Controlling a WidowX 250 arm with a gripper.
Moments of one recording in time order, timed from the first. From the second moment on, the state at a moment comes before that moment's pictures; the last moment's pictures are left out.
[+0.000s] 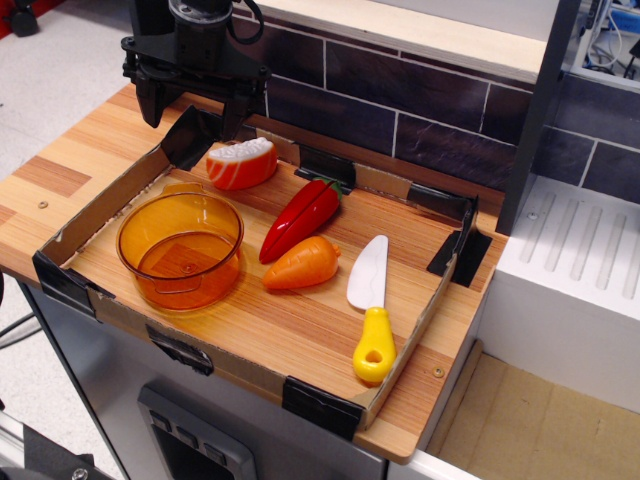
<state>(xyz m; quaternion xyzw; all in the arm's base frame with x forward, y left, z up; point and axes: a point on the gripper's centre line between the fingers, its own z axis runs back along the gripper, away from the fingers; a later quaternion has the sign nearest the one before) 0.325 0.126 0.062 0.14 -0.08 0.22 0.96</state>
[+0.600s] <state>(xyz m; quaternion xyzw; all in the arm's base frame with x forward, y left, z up) 0.322 0.111 0.051 0.10 -0.05 0.13 0.98</state>
